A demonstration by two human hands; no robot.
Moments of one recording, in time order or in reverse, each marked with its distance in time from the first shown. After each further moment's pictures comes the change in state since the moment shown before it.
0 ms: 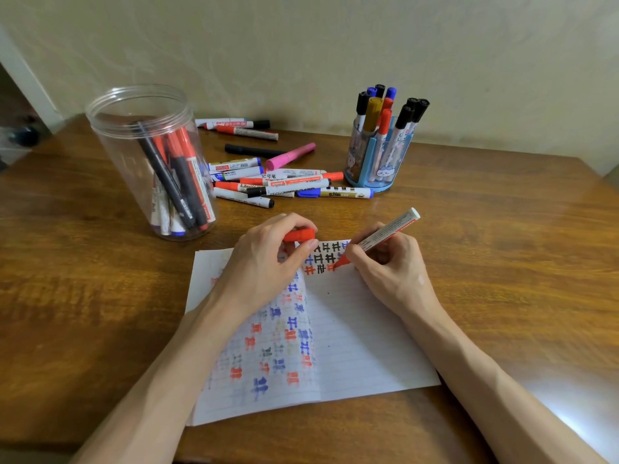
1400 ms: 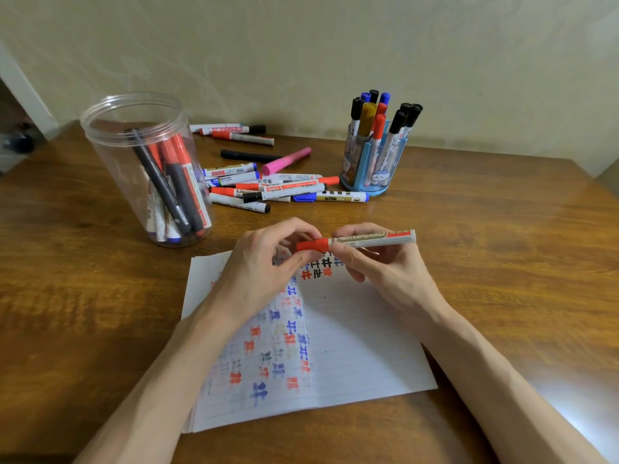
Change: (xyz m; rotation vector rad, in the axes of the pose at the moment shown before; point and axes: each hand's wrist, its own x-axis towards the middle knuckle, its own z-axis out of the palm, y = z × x) left_hand 0.001 0.011 -0.006 -0.137 -0.044 0.027; right_hand -0.003 -0.015 -0.012 0.423 -0.181 0.100
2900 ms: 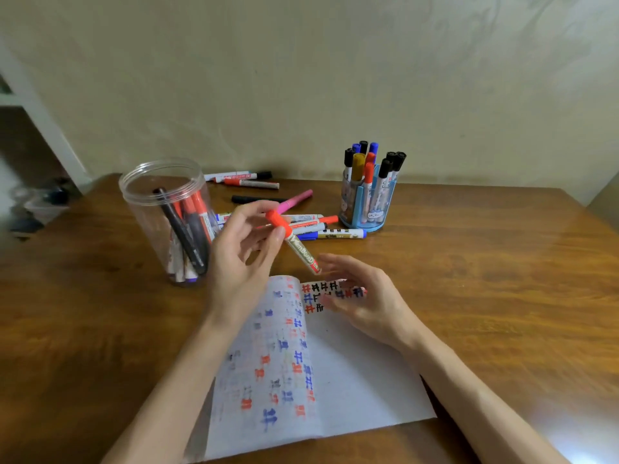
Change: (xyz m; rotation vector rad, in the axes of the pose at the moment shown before) left_hand 0.010 0.032 -0.030 -0.366 0.407 0.030; right_hand 0.017 0.018 -0.003 -0.483 -0.114 -0.220
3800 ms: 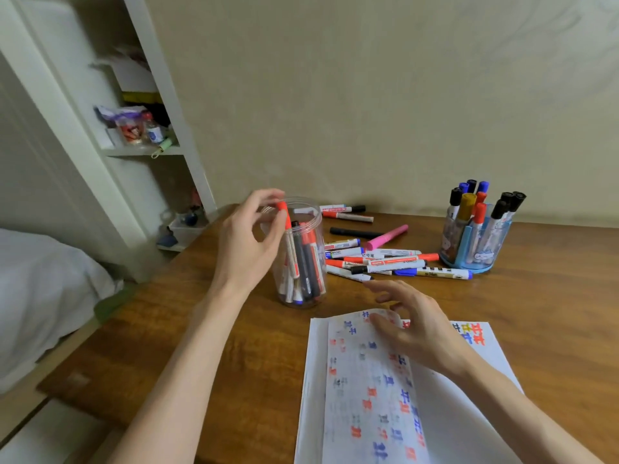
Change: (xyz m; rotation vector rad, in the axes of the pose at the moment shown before) left_hand 0.061 0.019 -0.140 0.618 0.152 0.143; right_hand 0.049 -0.041 0.055 -0.202 -0.108 -0.052
